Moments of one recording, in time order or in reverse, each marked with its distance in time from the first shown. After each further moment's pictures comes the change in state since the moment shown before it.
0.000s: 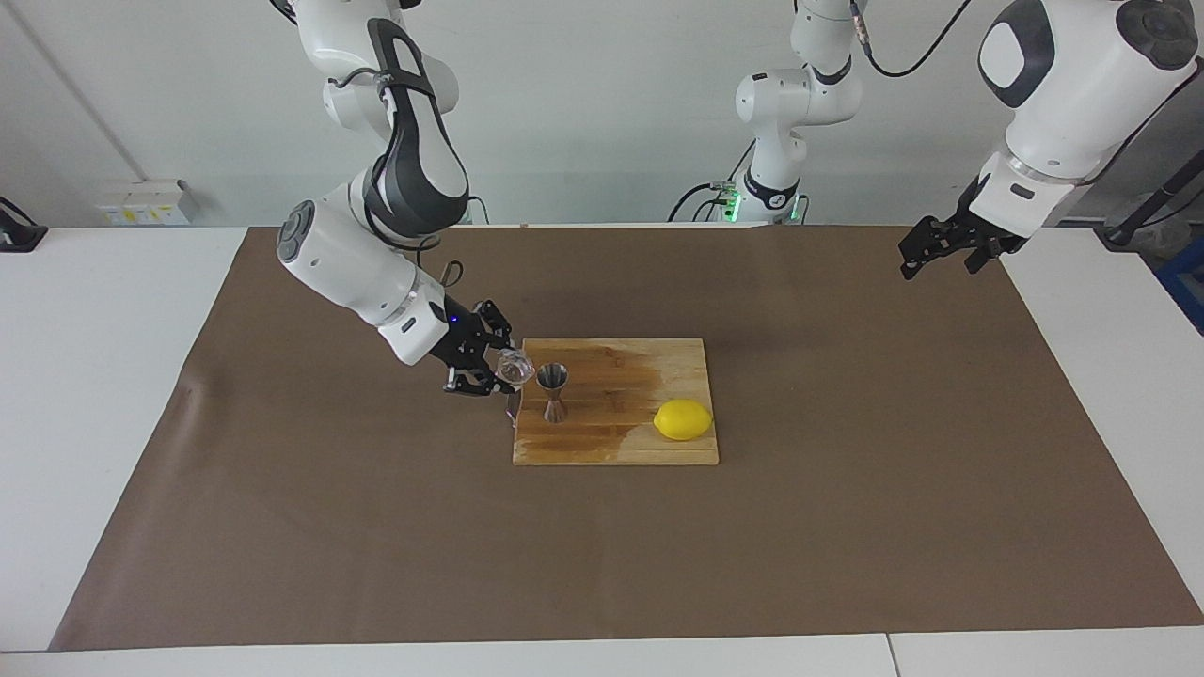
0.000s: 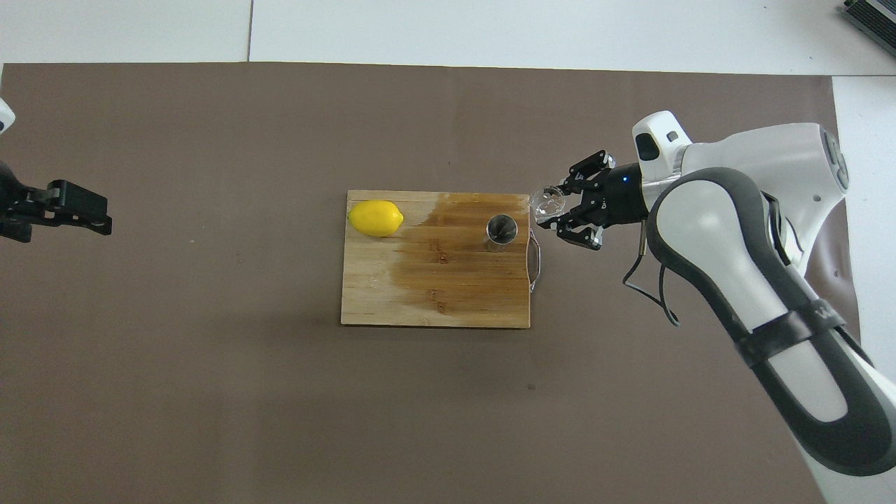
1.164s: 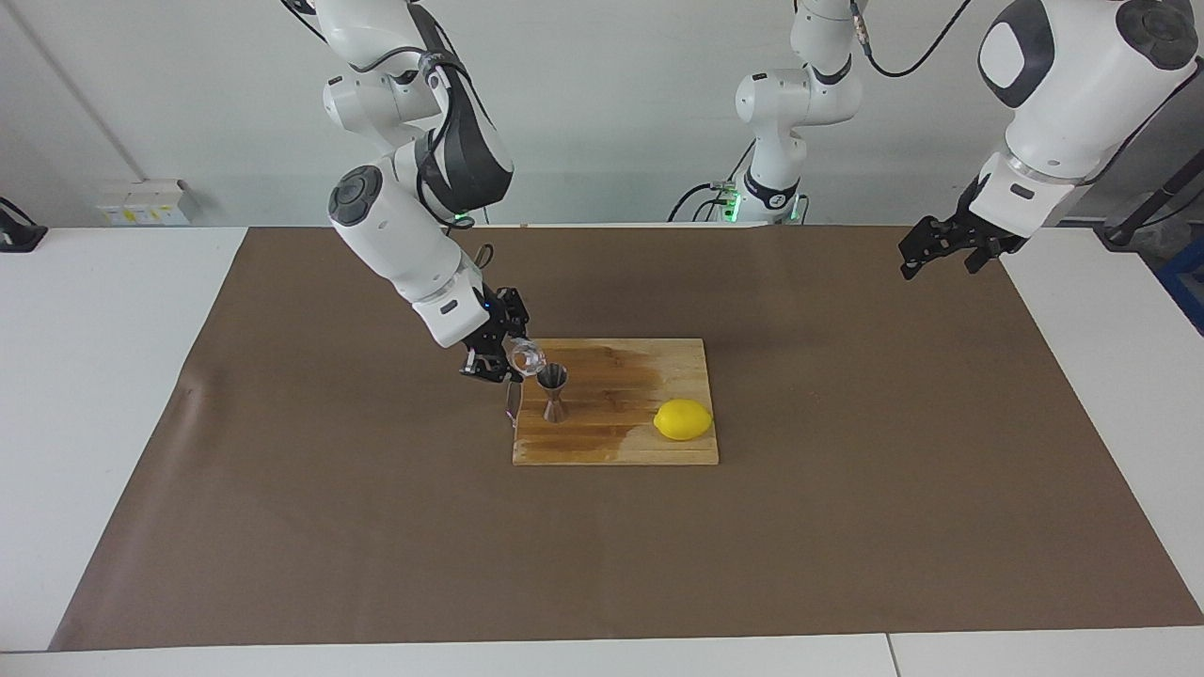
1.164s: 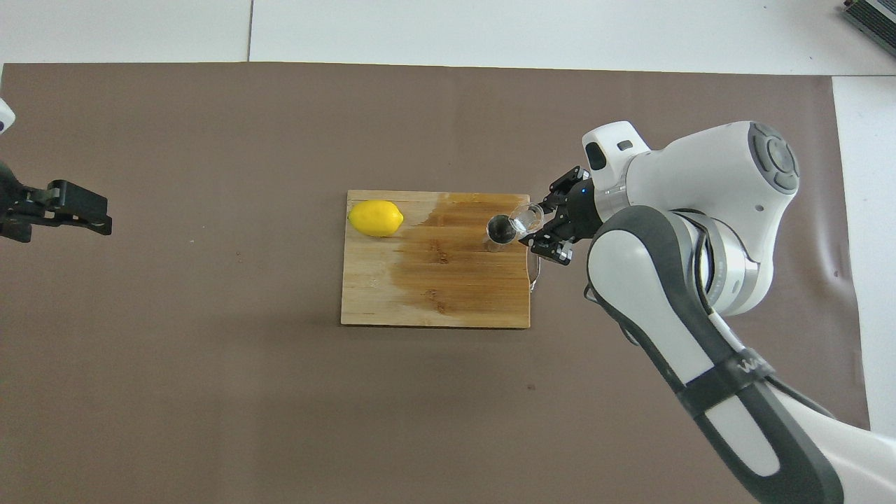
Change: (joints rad) left arm 0.000 0.000 0.000 0.000 0.000 0.000 0.000; right arm 0.076 -0.019 0.001 0.041 -0.245 -0.014 0.279
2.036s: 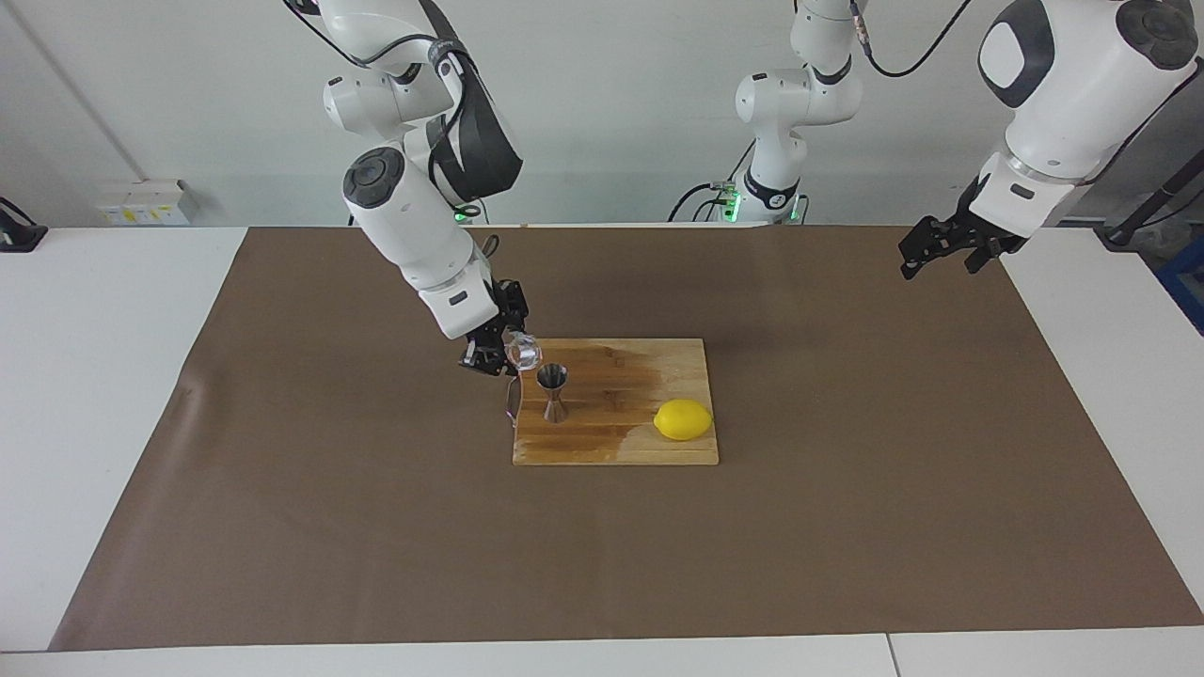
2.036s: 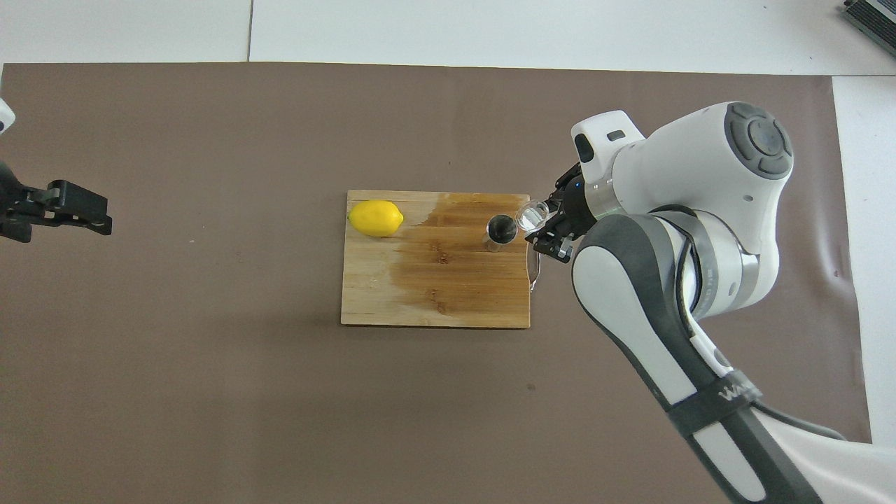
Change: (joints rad) left arm 0.000 0.000 0.000 0.000 0.000 0.000 0.000; right arm 0.023 0.003 0.000 0.052 -0.114 -0.076 0.107
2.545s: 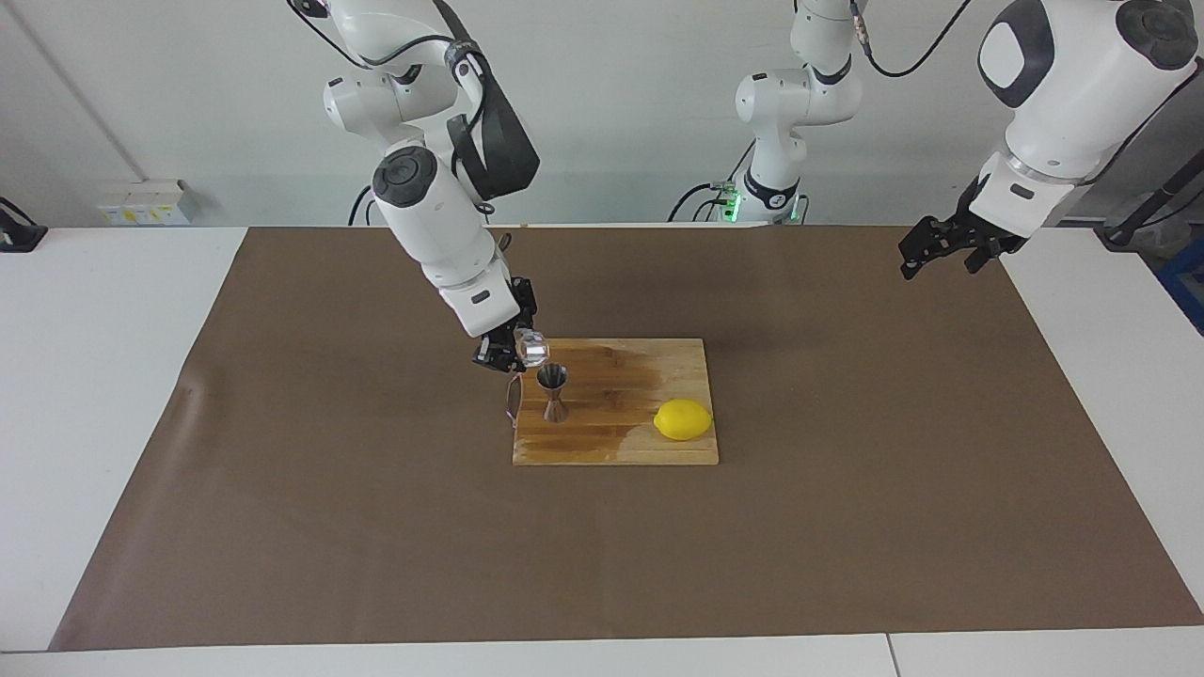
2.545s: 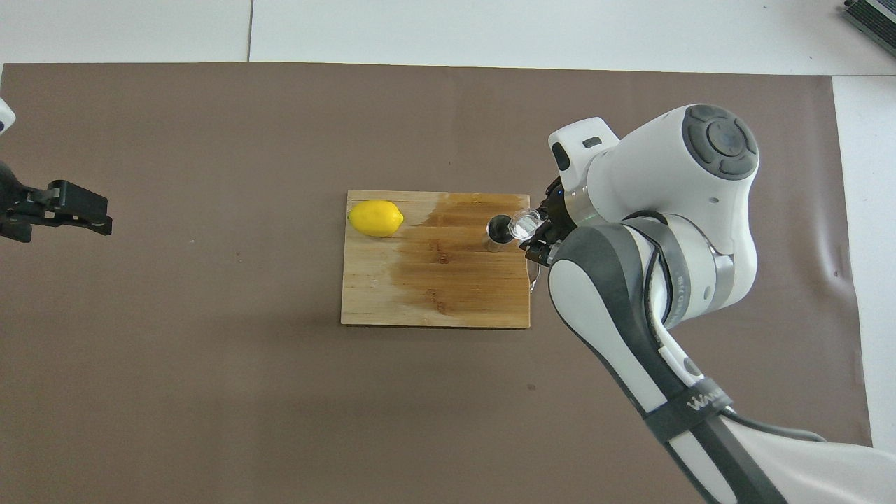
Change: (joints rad) left arm 0.000 0.000 0.000 0.000 0.000 0.000 0.000; right arm 0.022 0.021 0.000 0.028 -0.071 -0.034 0.038
